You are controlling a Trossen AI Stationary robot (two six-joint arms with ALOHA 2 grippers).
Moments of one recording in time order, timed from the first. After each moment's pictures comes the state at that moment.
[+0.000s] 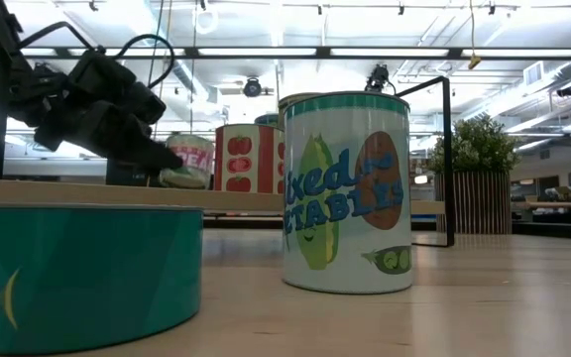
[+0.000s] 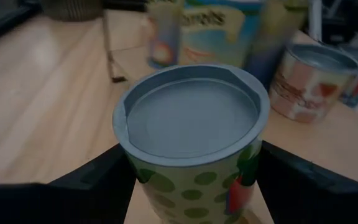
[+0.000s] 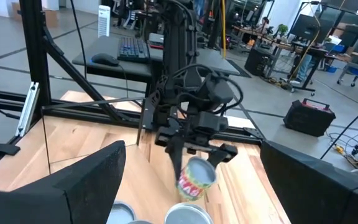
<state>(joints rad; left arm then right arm) 0.48 1.30 0.15 0.77 0.53 0.12 0.24 1.15 0.92 0.10 0.33 -0.17</state>
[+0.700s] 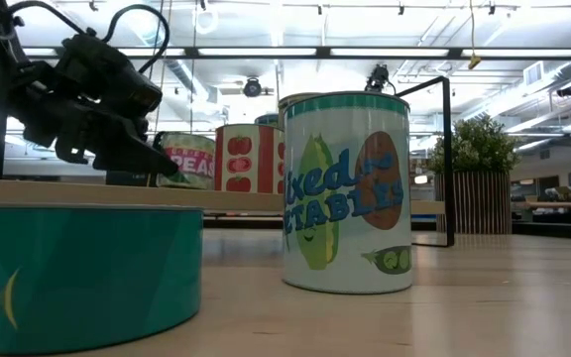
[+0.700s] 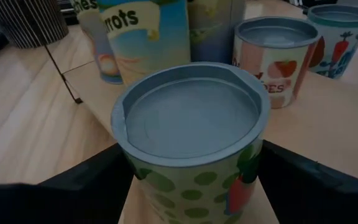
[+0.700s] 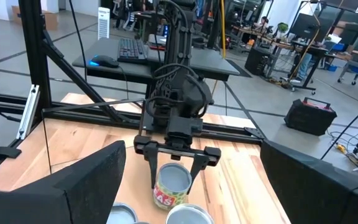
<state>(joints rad) 0.20 1.34 0.15 0.84 0.30 0.22 0.24 1.15 0.92 0.10 0.33 -0.16</state>
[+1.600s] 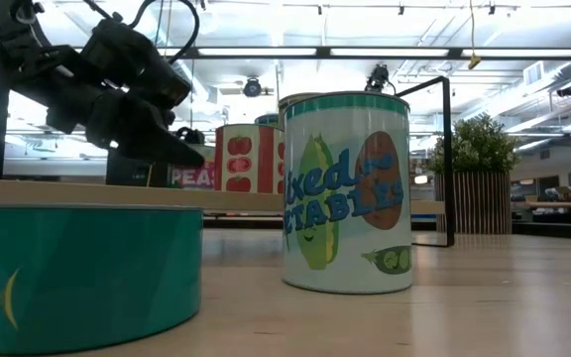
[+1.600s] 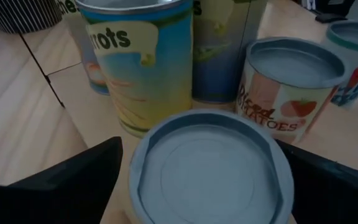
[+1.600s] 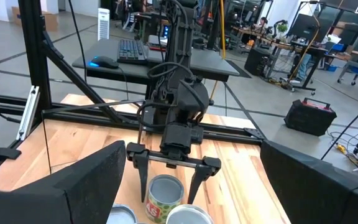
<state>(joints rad) 0.11 1.41 0.31 0.71 0.20 0.12 0.24 1.15 0.92 0.10 0.33 -0.16</state>
